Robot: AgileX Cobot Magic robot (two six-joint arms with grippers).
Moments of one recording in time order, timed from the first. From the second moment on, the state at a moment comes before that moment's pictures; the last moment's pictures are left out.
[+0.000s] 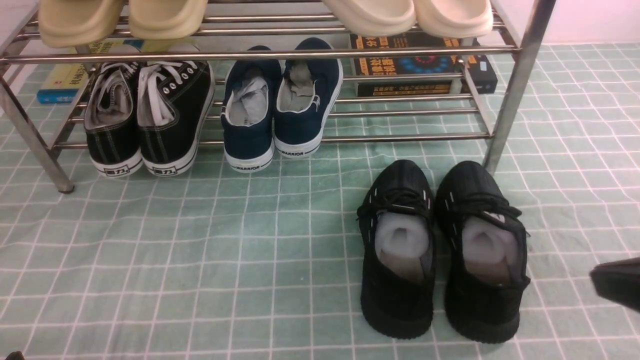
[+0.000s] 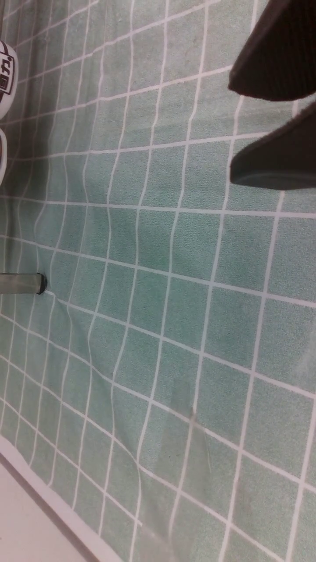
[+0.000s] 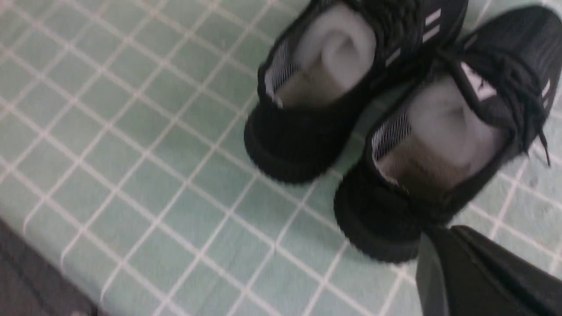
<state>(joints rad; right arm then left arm) 0.53 0.70 -0.61 0.18 0.62 -0.09 0.03 -0.01 0.02 0.21 0.39 -0.26</state>
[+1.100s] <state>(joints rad) 0.53 0.52 -0.10 0.24 0.22 -0.09 0.03 -0.01 0.02 0.21 0.39 -0.26</state>
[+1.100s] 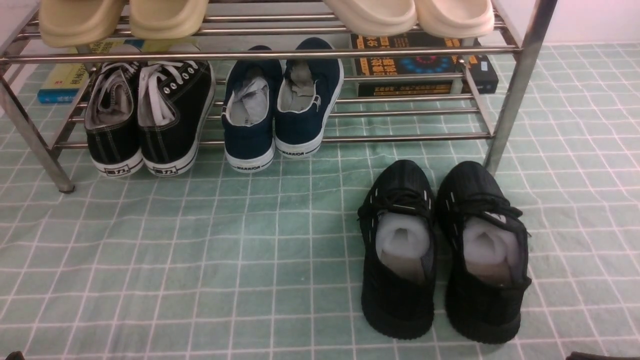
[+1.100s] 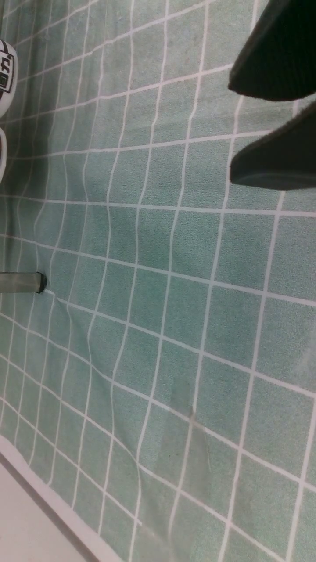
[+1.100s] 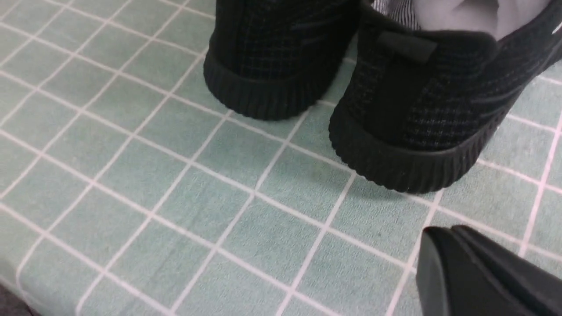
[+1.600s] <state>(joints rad) 0.15 0.03 0.02 0.04 0.37 -0.09 0.03 -0.01 0.02 0.21 0.39 -0.26</state>
